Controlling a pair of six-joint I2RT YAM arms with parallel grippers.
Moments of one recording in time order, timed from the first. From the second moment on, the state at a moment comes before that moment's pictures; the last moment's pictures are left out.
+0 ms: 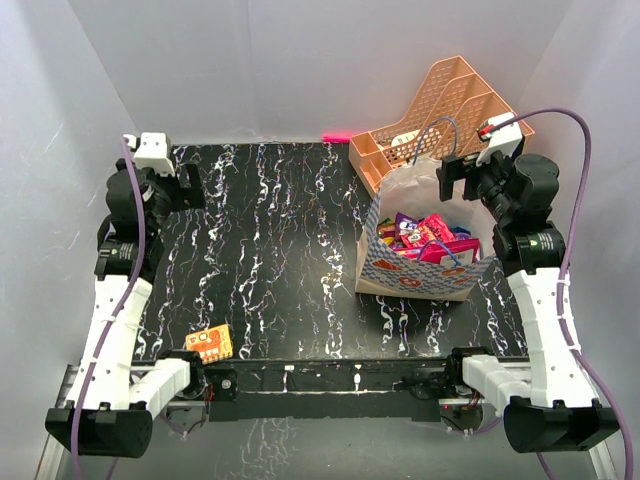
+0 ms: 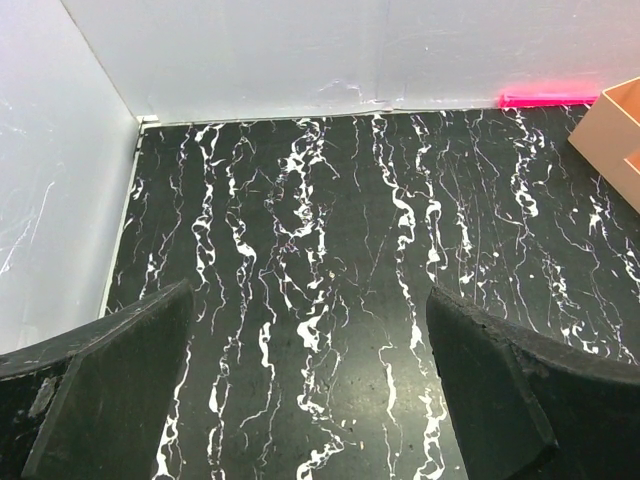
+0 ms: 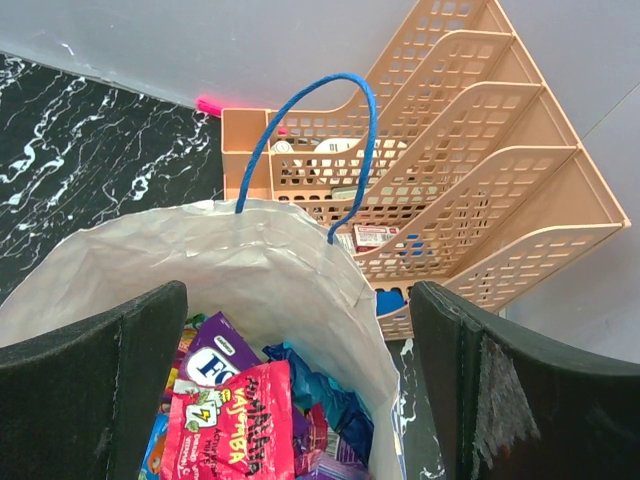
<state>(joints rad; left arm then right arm) -0.05 0.97 1.13 -0.37 -0.04 0.04 0.01 0.99 1.21 -0.36 -0.19 -0.18</state>
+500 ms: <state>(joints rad) -0.05 0.96 1.13 -0.39 -0.01 0.04 0.01 0.97 1.21 -0.42 -0.17 -0.18</state>
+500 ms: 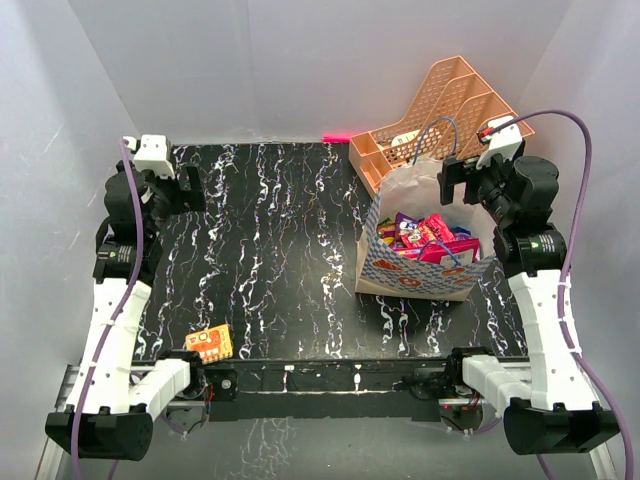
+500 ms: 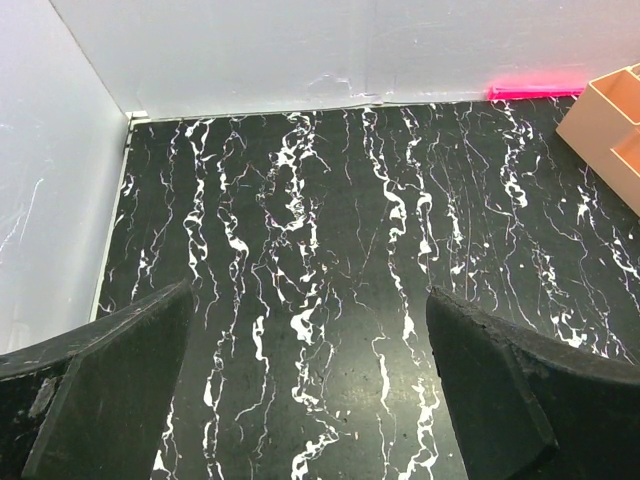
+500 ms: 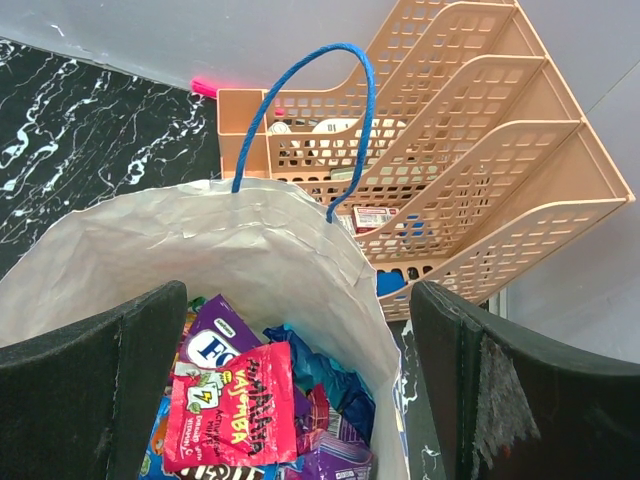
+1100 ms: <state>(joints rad) -0.05 0.94 1.16 -0.42 -0.06 0.05 0.01 0.91 1.21 -0.43 -0.11 -0.18</state>
